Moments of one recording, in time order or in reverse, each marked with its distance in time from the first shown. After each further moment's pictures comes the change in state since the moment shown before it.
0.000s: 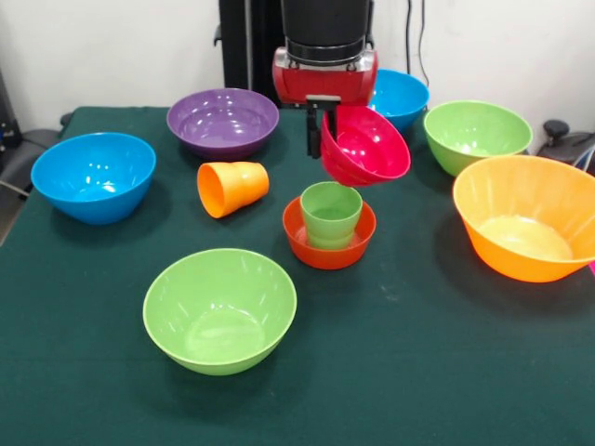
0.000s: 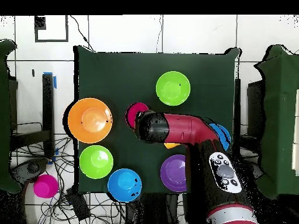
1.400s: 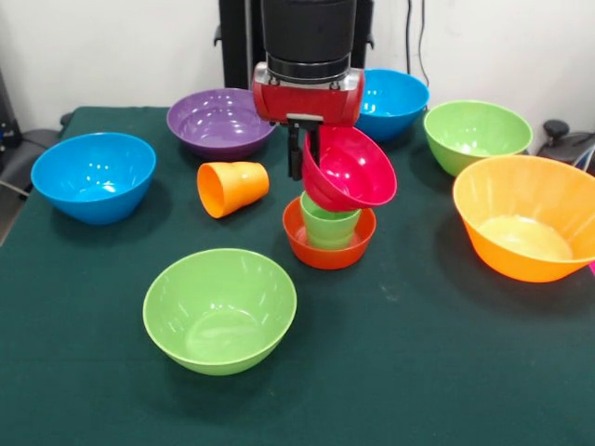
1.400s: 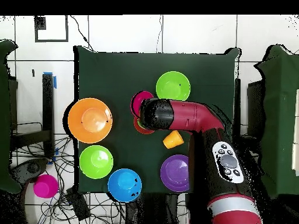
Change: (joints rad) arm 0.015 0.049 -0.026 -0.141 0.003 0.055 0.000
